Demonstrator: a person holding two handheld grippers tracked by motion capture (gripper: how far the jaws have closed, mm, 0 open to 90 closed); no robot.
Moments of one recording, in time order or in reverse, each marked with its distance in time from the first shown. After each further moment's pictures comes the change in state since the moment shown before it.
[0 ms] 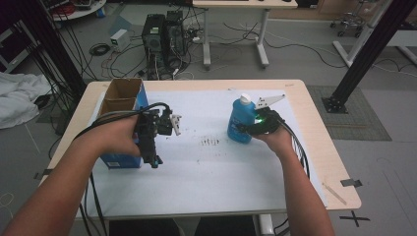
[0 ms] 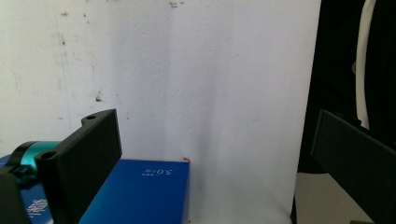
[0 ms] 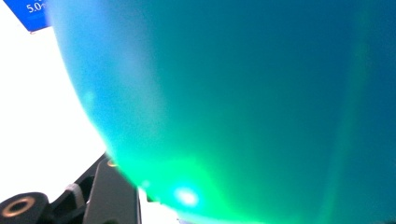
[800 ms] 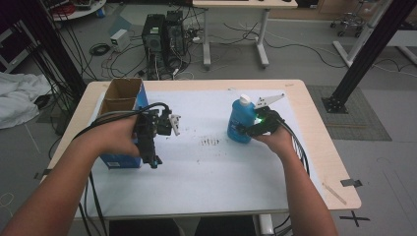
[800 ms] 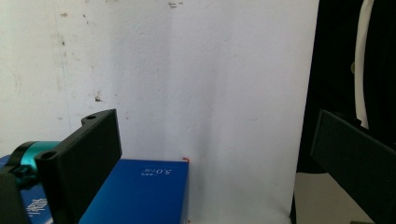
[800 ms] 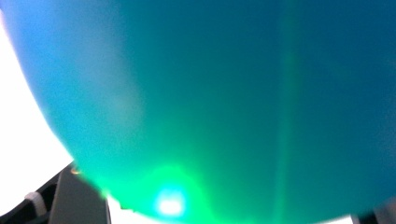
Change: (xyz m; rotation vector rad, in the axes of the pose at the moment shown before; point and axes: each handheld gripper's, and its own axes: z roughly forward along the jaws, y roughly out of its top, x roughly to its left) left arm -0.001 -0.001 -0.001 -0.005 -0.002 0.000; right arm 0.002 0.002 0.000 0.037 -0.016 0.041
